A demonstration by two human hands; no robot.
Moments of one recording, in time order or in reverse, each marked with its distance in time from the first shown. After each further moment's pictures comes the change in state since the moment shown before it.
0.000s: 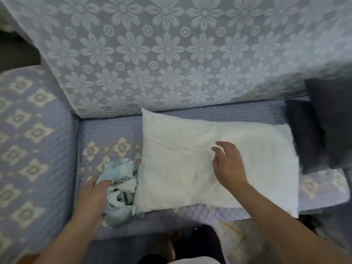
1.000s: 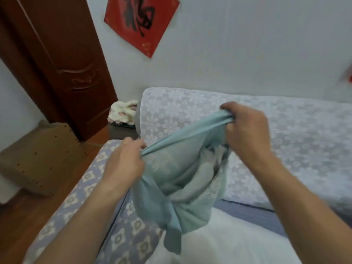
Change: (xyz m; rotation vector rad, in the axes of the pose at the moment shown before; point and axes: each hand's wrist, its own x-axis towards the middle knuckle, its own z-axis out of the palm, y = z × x) left_hand -0.177 0.234 -0.116 0.764 0.486 0.843; right_hand 0.009 -0.265 -0.463 0.278 0.727 -0.410
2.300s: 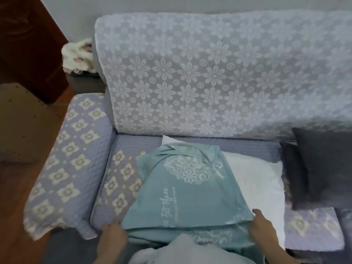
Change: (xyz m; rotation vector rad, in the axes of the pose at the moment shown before) left_hand -0.263 -0.143 0.264 0.047 -0.705 -0.562; right_hand -0.406 0.203 0.012 -0.297 -0.946 1.205
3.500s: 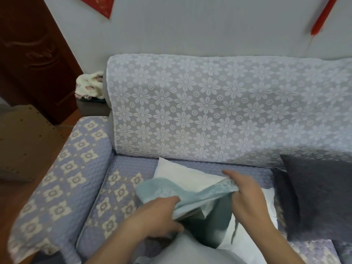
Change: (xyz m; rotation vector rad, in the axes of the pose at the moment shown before) left_hand -0.144 0.206 -0.114 0.181 -0.179 0.772; right_hand -0.097 -0.092 -0.130 0.270 0.501 -0.779
